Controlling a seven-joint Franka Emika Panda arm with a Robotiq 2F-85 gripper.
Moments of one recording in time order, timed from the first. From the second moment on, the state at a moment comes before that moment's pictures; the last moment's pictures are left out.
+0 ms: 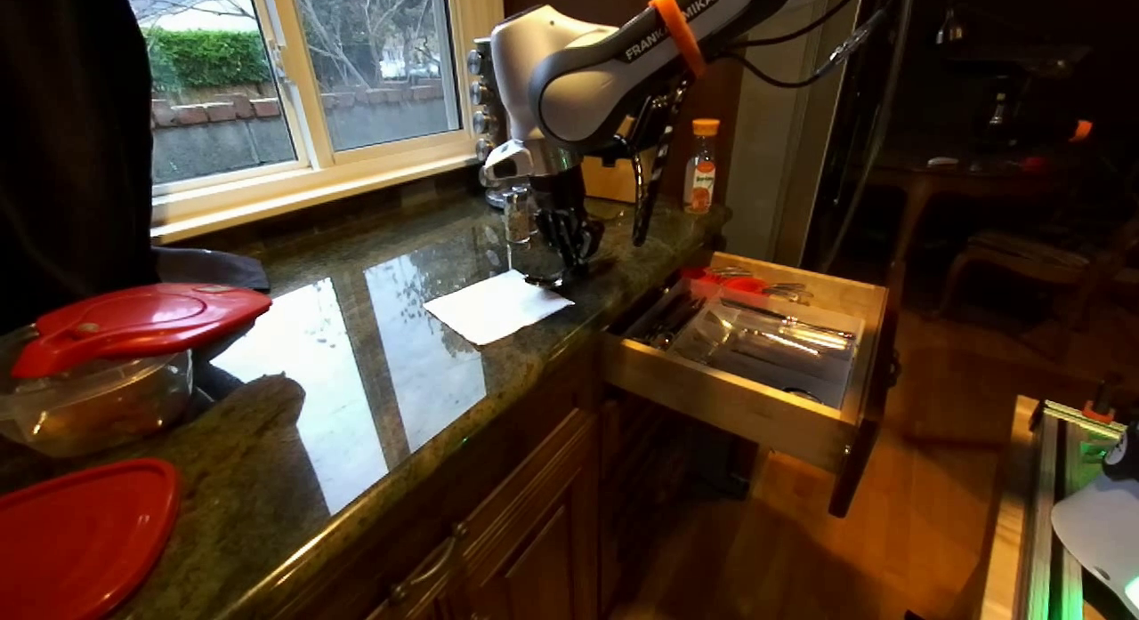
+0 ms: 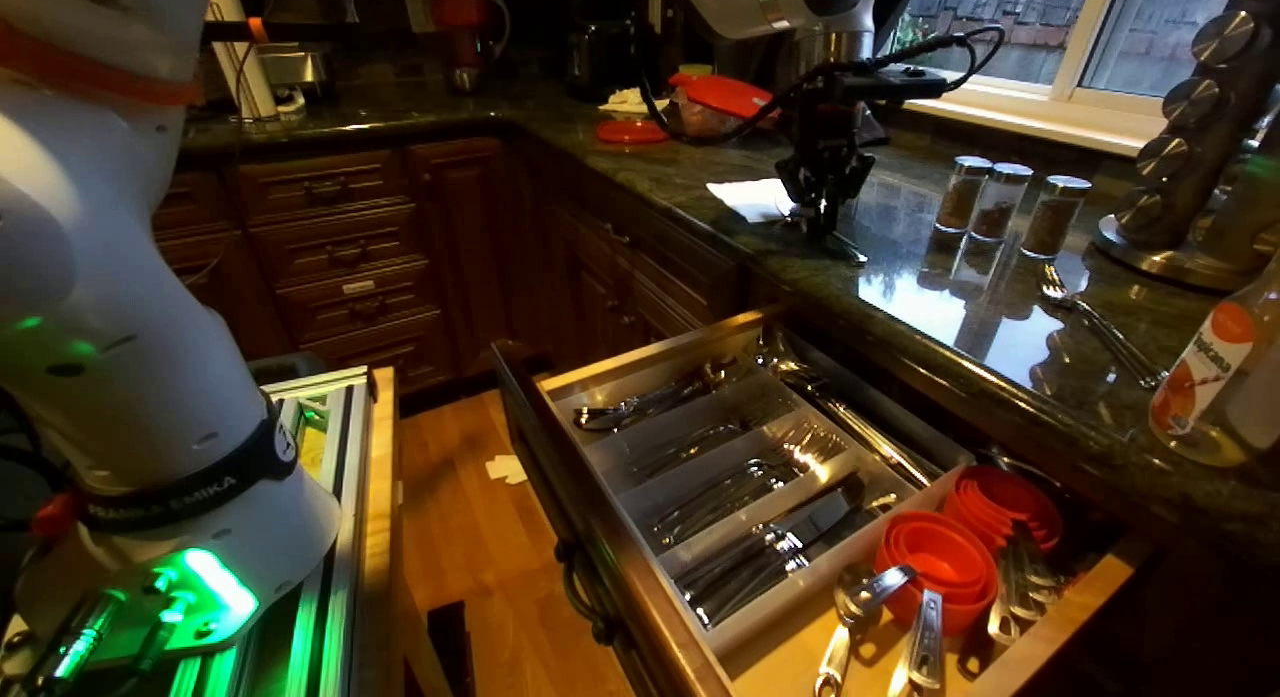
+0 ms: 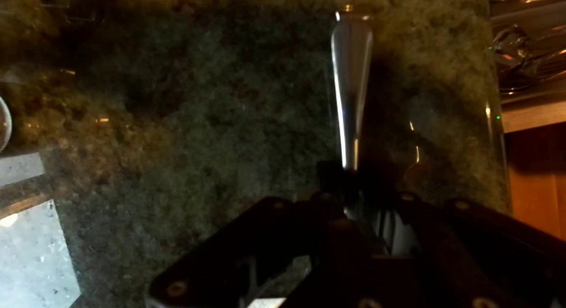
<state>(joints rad) 0.12 0.55 0.16 -1.53 -0.35 1.99 -1.13</state>
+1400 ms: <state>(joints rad) 0.11 0.16 0.12 -1.80 -0.23 1.99 -0.56</state>
